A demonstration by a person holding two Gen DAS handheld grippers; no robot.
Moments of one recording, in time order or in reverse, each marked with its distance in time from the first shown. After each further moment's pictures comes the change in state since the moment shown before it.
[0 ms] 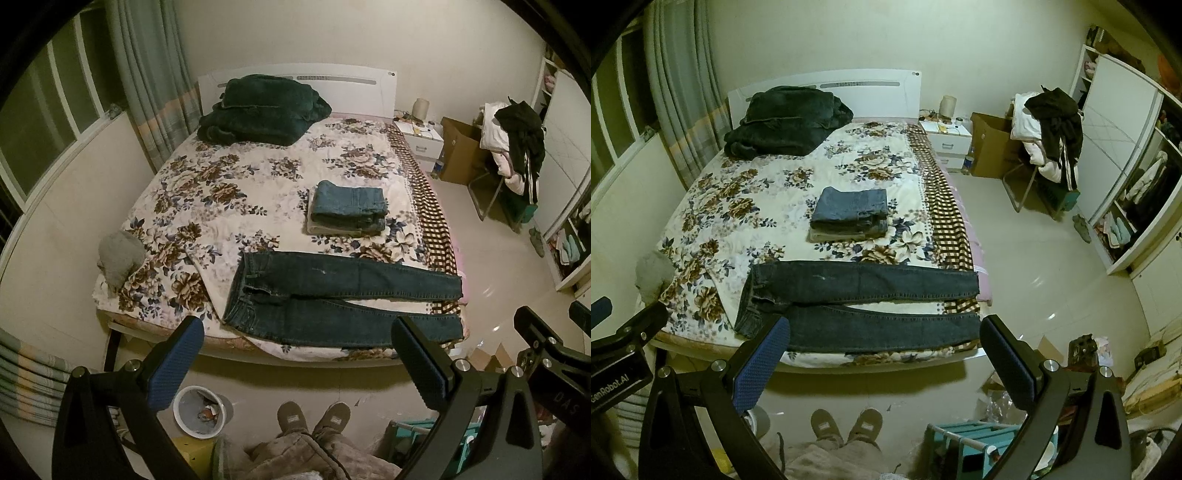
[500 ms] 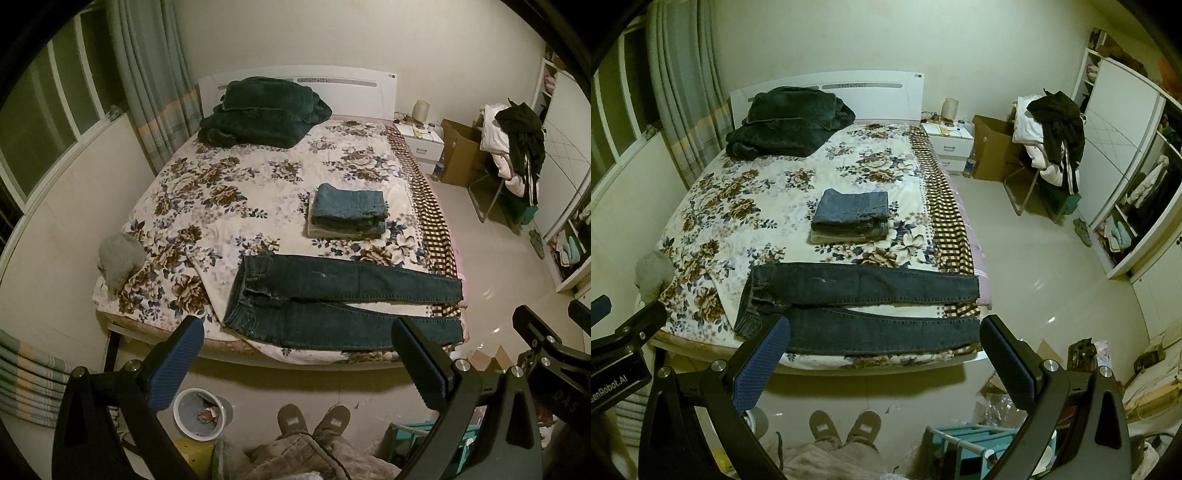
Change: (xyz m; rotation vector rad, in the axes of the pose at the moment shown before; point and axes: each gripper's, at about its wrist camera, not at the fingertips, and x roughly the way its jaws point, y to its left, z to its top) left arm -0.001 0.002 0.000 0.000 -0.005 -0.003; right arm -0.006 0.001 0.005 0.004 -0.002 0.002
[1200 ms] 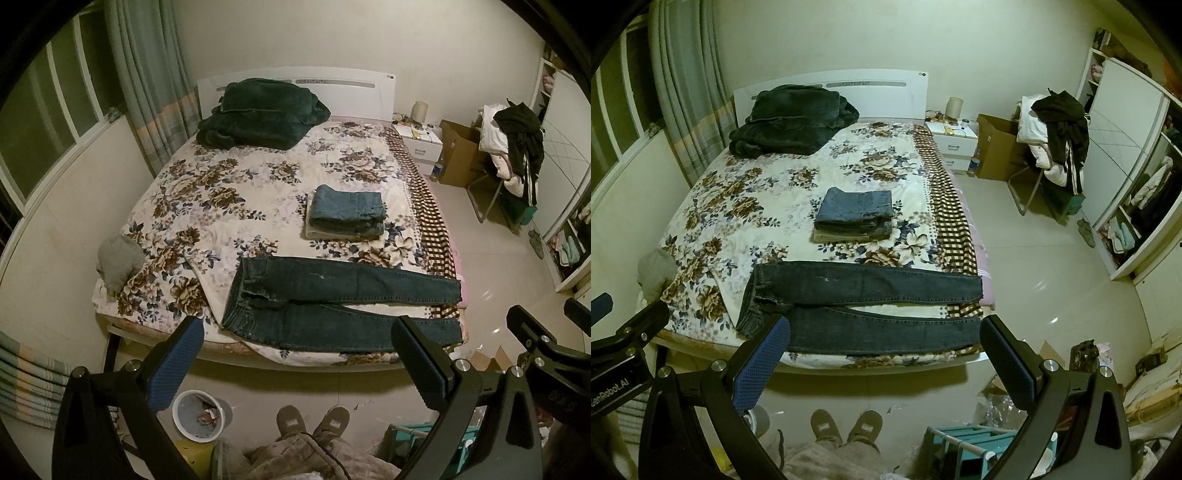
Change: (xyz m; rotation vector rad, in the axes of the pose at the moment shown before) left arm -0.002 -0.001 0.000 -0.002 -0.001 -0.003; right arm -0.009 0.010 0.005 -0.006 0.001 0.003
